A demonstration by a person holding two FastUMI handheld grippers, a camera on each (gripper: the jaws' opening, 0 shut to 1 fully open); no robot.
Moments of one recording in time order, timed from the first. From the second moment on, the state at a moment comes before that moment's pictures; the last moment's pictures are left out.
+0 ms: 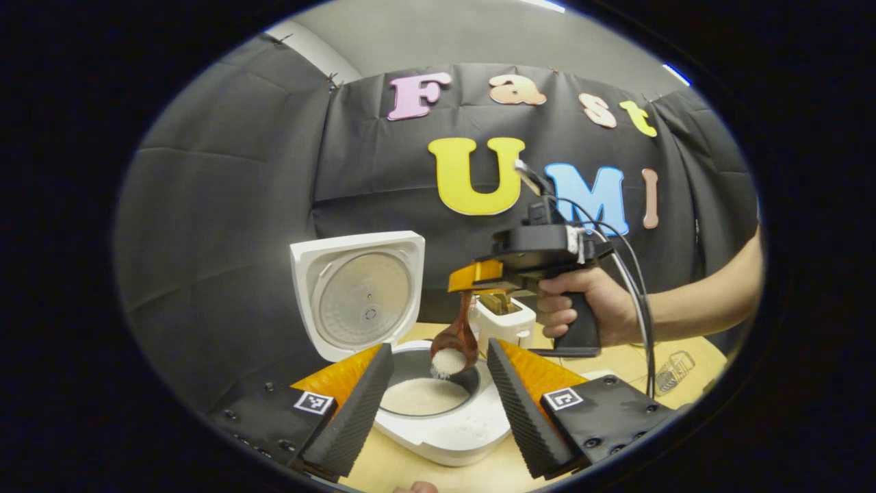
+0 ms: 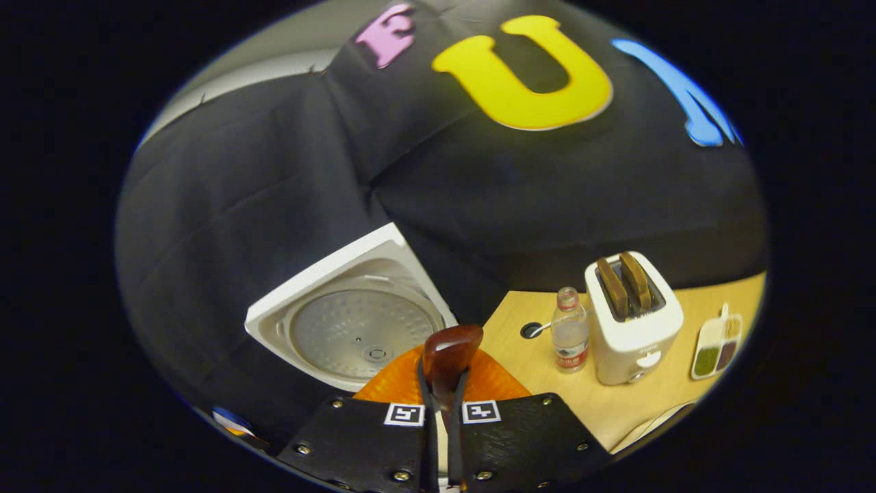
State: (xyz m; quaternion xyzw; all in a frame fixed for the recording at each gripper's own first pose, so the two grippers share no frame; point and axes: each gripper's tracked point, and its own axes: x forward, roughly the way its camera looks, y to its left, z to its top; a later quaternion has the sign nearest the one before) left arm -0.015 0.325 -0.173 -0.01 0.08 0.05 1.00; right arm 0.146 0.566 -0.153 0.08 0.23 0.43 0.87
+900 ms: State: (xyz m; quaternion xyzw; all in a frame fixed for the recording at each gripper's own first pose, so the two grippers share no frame) left arm -0.032 0.313 -0.171 -0.02 0.07 0.05 1.00; right arm 0.112 0.561 -0.075 0.04 0.14 0.48 0.86
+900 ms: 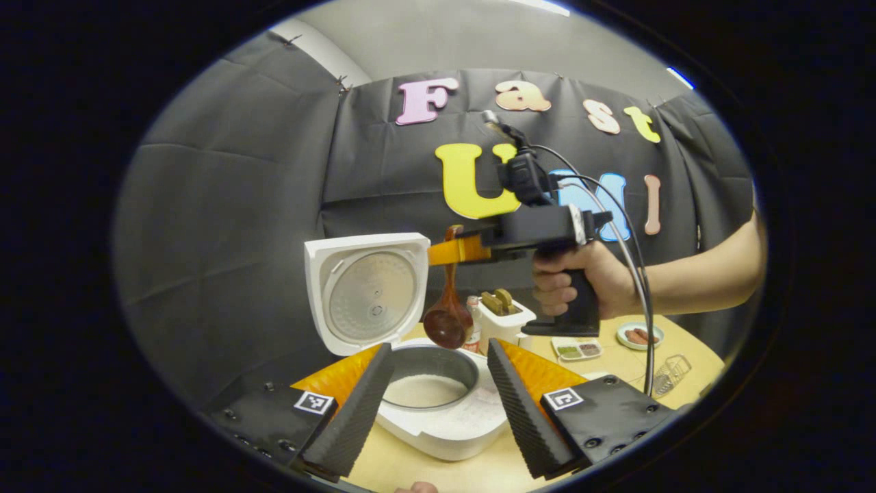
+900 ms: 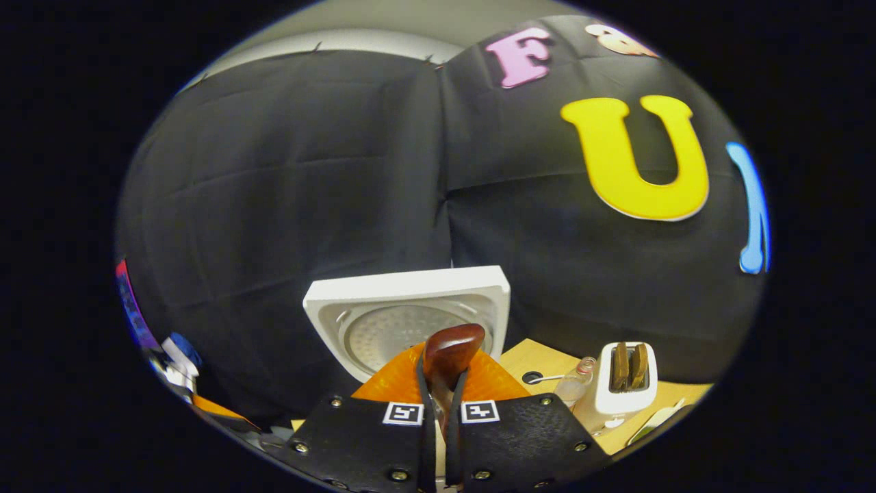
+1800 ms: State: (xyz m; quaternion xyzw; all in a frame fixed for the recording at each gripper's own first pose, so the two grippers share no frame) left arm 0.018 0.176 -0.146 0.00 0.07 -0.06 1.00; right arm 0.133 0.252 -0.069 0.29 0.19 0.28 0.90
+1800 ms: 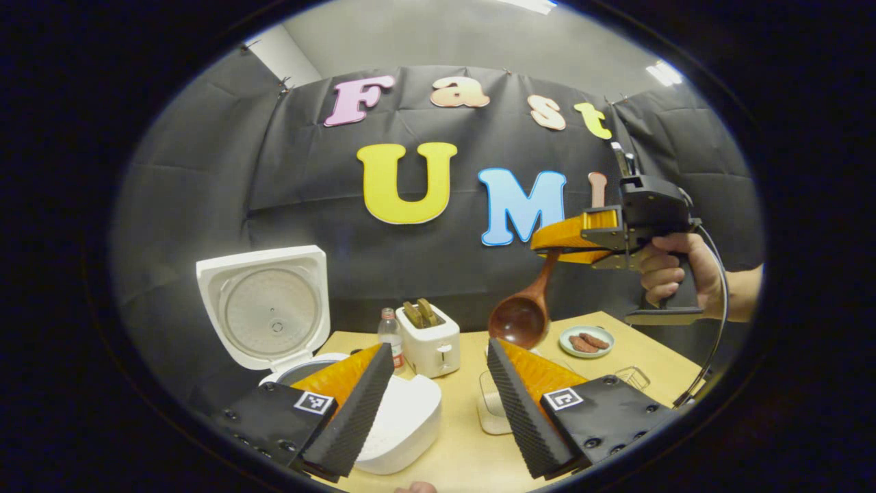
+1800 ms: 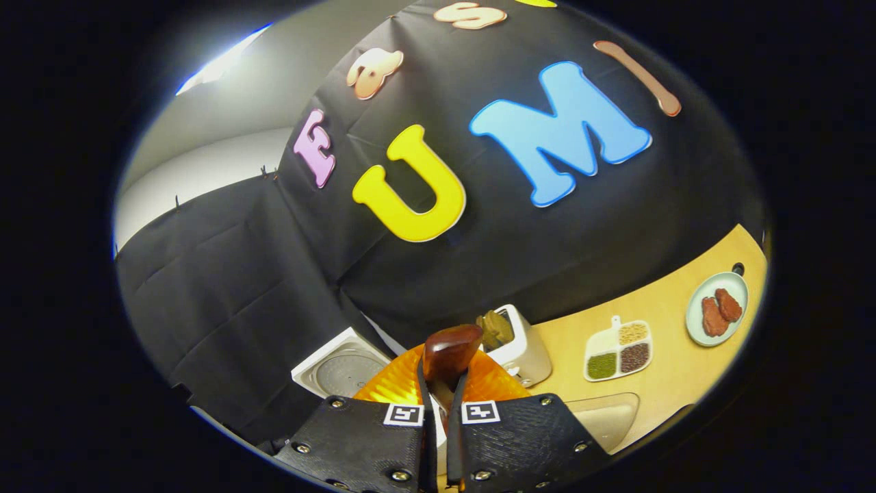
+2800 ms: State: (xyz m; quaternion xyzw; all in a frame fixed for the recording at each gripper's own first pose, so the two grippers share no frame) left arm 0.044 0.064 -0.115 0.01 0.06 -0.10 0.99; right arm 0.092 0.000 -0.159 0.29 0.23 0.07 0.93
